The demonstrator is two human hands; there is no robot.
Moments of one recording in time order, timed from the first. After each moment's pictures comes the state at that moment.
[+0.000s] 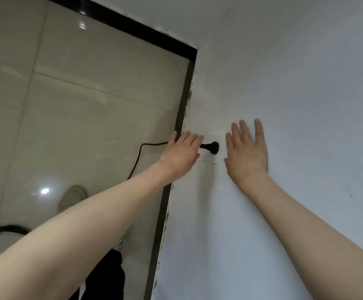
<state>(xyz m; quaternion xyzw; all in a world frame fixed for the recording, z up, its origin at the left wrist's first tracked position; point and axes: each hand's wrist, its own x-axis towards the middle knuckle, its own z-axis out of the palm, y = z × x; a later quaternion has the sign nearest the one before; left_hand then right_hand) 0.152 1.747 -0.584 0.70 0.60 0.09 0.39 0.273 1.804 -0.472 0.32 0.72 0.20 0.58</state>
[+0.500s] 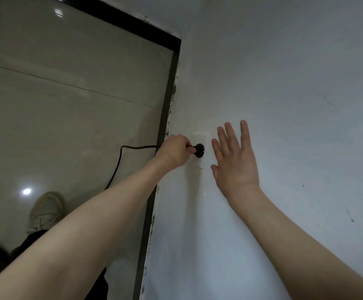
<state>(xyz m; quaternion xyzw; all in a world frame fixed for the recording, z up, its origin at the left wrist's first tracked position) 0.189 1.802 -0.616 0.47 0.64 0.14 0.59 0.292 1.809 -0.485 0.23 0.71 0.27 0.61</state>
